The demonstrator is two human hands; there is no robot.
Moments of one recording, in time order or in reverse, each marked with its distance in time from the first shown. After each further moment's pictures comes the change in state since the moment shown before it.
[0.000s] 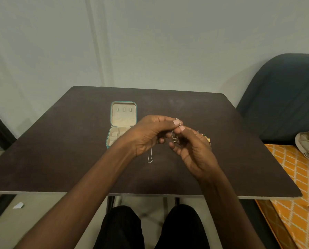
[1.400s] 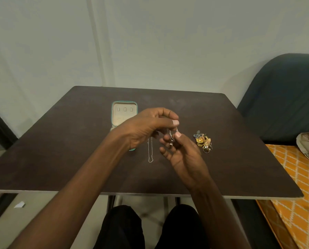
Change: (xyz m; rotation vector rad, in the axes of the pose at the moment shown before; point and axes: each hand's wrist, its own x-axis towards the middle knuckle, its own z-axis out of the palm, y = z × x) left_hand -0.006 0.018 -0.008 0.255 -0.033 0.058; right_hand -0.007 0.024 0.008 0.180 -0.065 0.047
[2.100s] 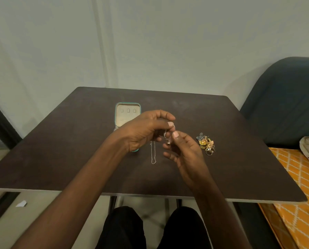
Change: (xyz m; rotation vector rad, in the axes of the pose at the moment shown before) left_hand -0.004 -0.006 -0.009 -0.140 0.011 -0.025; right_hand 0.002 0.002 0.002 -0.319 0.038 -0.088
